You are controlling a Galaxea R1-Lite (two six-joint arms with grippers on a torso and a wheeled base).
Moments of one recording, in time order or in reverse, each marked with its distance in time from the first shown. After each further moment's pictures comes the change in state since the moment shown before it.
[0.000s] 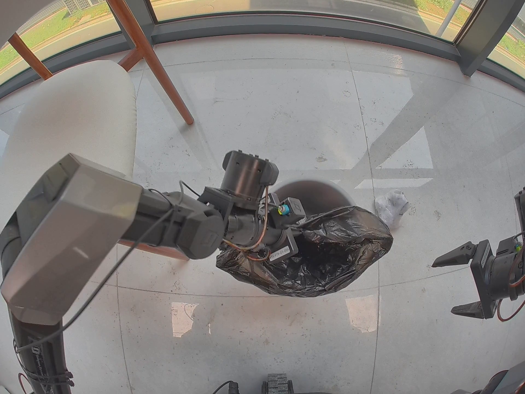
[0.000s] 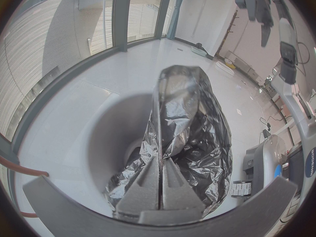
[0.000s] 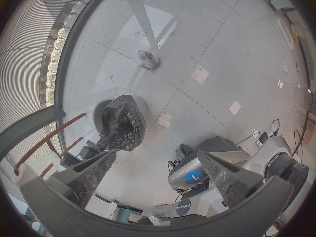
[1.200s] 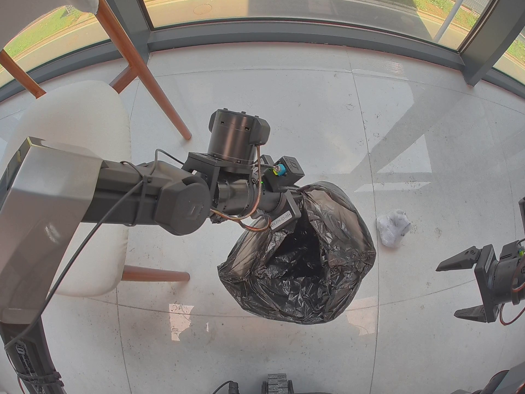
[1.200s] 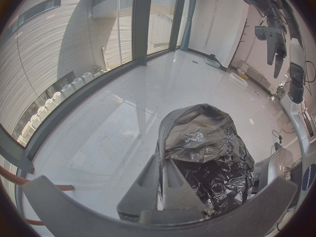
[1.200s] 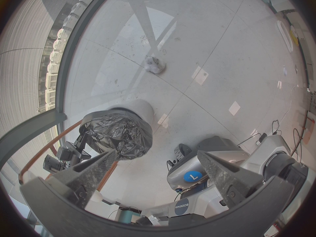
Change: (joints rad) left arm -0.003 -0.095 -0.080 0.028 0.044 -0.049; right arm -0.010 -0.033 0.030 0.003 0.001 0.000
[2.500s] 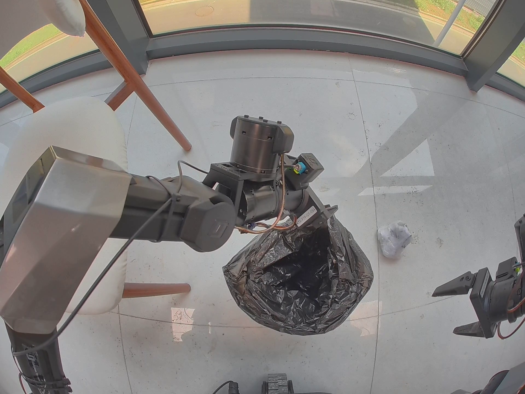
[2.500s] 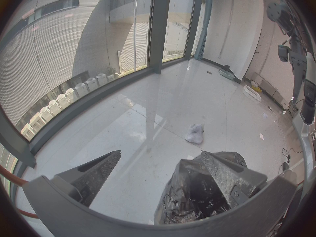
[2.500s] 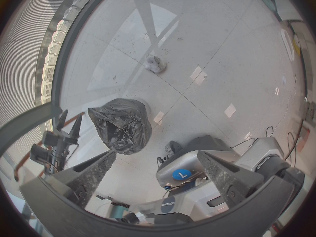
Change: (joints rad) left arm -0.062 0.053 -0.010 -0.168 0.093 -0.131; right arm 0.026 -0.023 0.086 0.004 -0.003 -0.060
